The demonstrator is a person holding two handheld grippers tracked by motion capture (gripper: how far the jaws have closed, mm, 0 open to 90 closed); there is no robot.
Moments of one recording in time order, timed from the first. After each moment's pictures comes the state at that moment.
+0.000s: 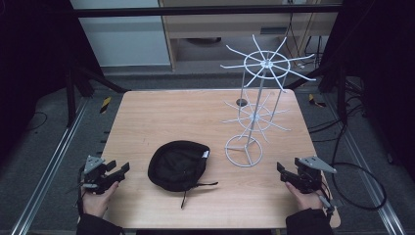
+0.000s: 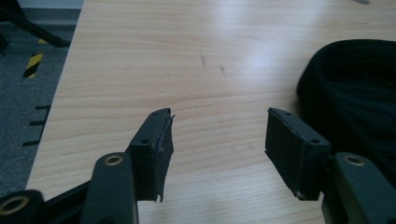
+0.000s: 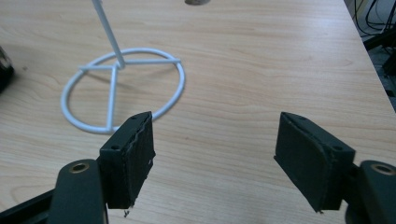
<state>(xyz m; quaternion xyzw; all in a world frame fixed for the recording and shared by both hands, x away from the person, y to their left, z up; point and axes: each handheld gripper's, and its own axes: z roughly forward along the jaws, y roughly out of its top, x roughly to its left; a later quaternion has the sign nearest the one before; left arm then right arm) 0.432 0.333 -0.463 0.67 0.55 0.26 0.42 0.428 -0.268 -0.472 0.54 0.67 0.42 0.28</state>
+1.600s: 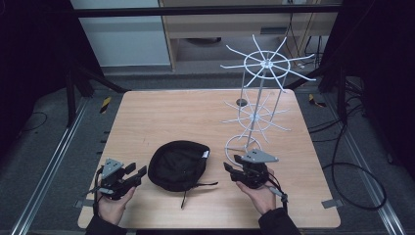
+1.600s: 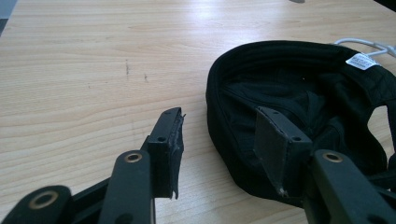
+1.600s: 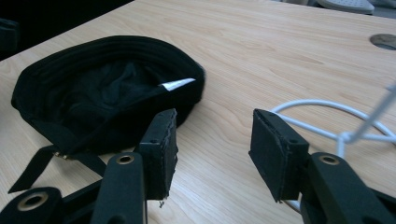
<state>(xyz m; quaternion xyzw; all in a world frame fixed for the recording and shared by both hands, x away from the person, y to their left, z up) 0.416 0.277 -0.447 0.70 0.52 0.24 0.43 0.442 -0.124 -0.442 0.40 0.76 0.47 0.20</state>
